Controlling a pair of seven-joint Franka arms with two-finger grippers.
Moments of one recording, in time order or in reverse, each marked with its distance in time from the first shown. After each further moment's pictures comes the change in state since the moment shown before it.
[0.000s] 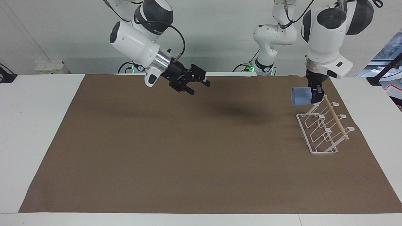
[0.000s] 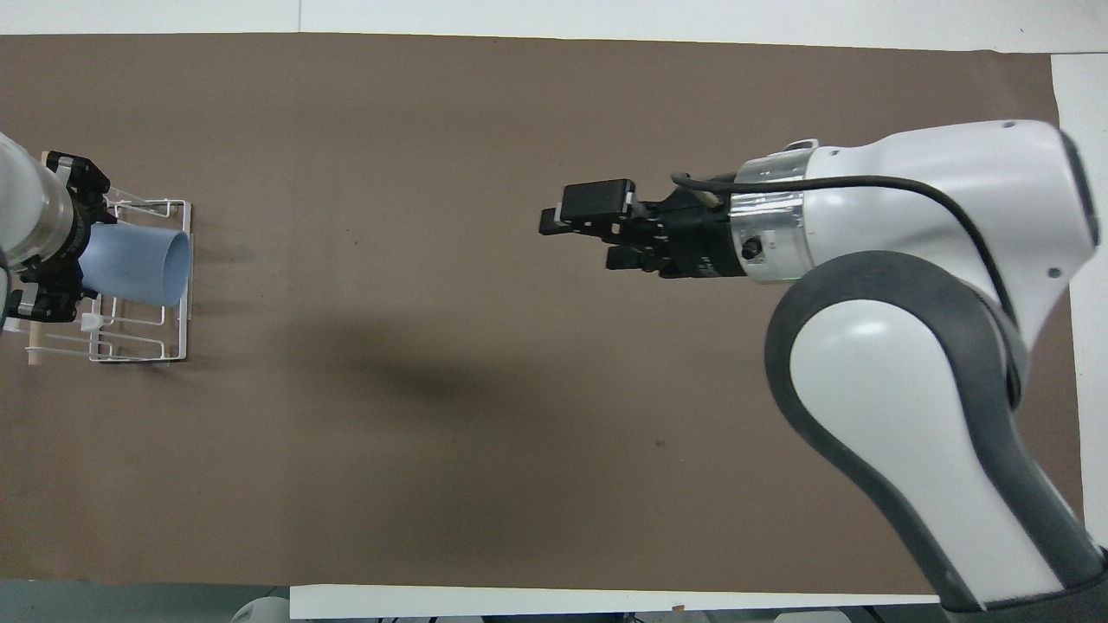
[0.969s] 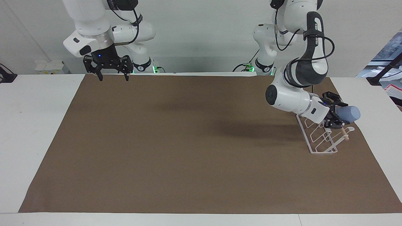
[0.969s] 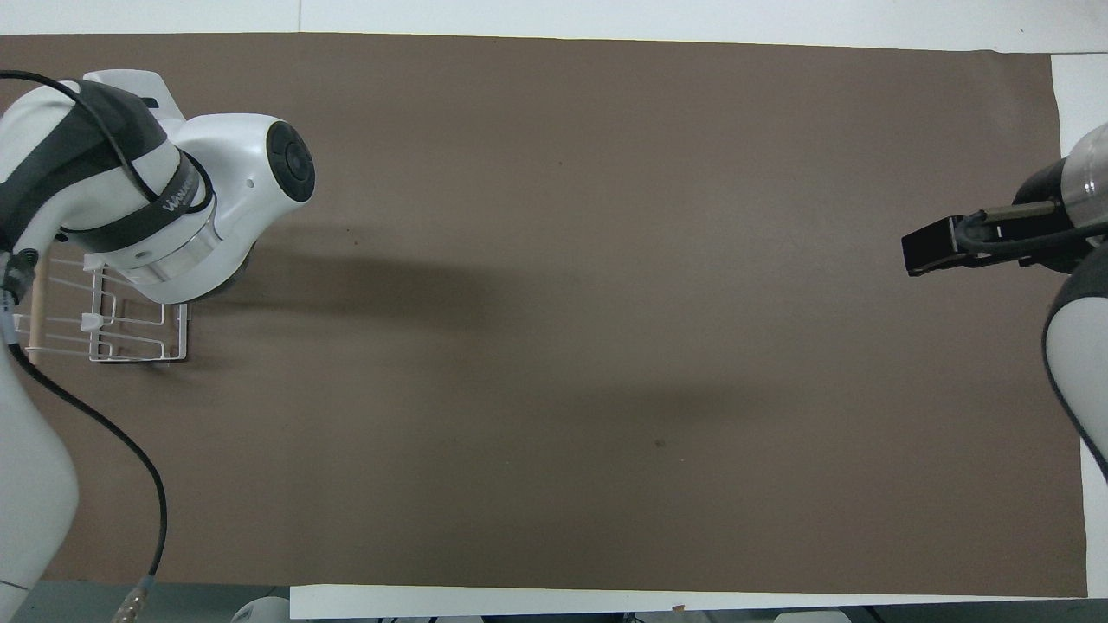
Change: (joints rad) left arm -0.066 0.346 -0.005 0.052 0.731 -0.142 -0.212; right arm -0.200 -0.013 -0.016 0.275 -0.730 -0.580 -0.206
